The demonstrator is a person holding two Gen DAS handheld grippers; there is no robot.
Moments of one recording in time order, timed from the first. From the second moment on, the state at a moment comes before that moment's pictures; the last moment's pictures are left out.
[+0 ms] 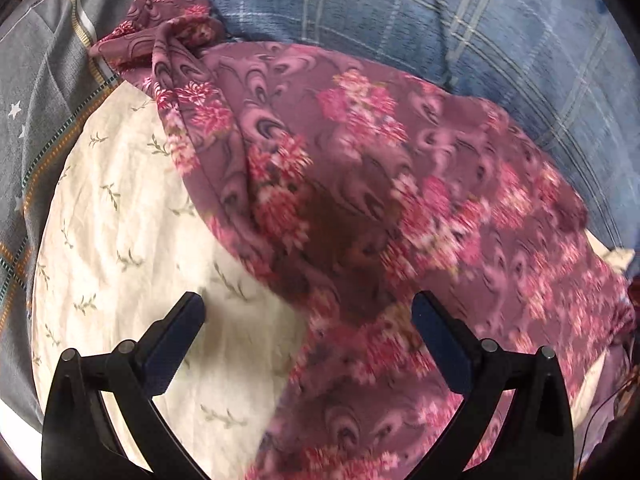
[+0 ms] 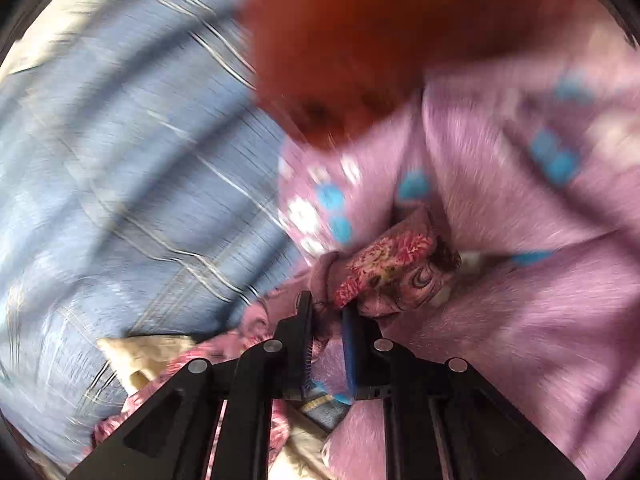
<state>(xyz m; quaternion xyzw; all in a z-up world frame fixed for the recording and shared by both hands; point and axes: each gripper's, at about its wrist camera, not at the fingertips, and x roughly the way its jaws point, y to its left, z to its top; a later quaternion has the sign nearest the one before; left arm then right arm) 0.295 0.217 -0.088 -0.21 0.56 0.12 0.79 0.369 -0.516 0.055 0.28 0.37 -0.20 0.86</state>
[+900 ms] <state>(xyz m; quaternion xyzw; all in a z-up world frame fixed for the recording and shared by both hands) 0.215 0.225 -0.024 -0.24 0.52 0.08 0.81 0.243 -0.006 0.062 0.07 0.39 0.24 0.89</state>
